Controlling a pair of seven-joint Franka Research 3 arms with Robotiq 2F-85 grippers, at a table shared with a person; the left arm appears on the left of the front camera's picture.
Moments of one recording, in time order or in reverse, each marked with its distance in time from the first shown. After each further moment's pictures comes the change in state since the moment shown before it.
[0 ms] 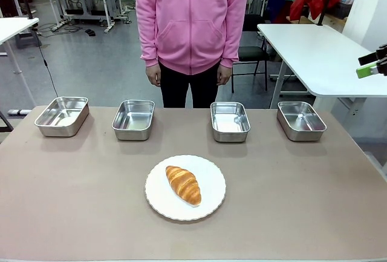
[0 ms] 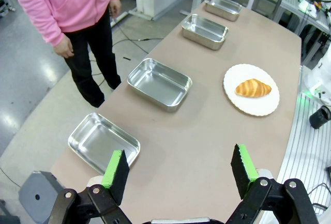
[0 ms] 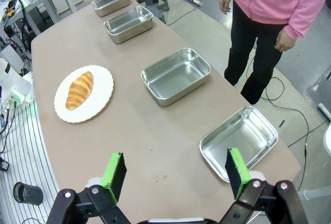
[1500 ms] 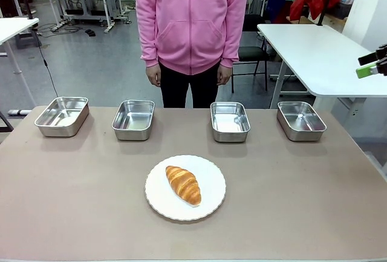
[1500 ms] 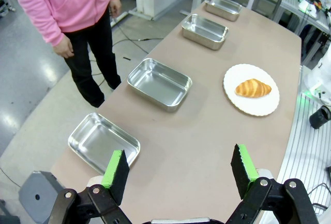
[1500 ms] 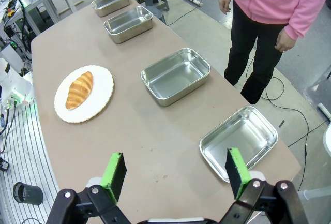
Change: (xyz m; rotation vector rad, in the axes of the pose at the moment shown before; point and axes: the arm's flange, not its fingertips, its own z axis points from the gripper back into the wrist) left arm 0.000 0.000 0.000 0.000 0.000 0.000; right arm 0.000 0.000 0.000 0.000 0.000 0.000
